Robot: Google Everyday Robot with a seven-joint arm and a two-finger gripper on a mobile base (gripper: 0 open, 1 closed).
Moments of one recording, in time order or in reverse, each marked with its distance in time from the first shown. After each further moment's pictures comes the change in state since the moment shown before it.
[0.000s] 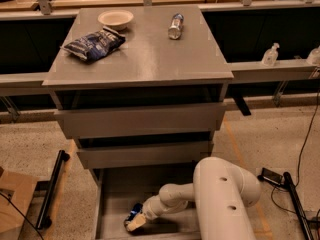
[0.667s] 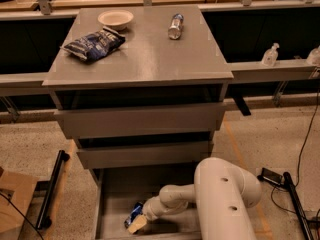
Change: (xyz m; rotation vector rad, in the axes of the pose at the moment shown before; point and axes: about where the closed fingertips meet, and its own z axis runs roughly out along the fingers) arm 0.002 0.002 0.001 0.003 -0.004 0.003
